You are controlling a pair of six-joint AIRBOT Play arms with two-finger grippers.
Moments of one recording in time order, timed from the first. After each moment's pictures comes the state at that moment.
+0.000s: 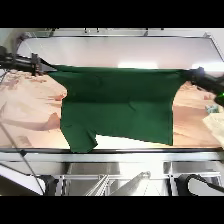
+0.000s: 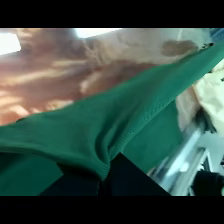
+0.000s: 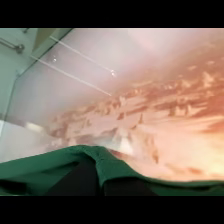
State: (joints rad) left arm 0.29 -1.88 1.88 -2.56 1.59 2.04; right arm -0.37 -1.33 0.91 -0.04 0.84 0.65
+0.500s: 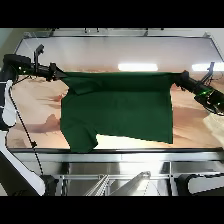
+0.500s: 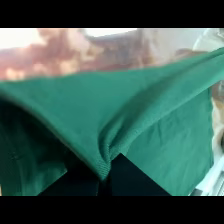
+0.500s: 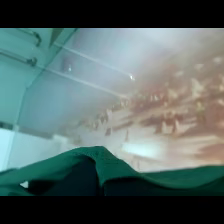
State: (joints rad) left arm 0.25 -2.14 2.01 -2.53 1.49 2.04; right arm -0.33 -1.68 1.03 0.19 0.90 0.41
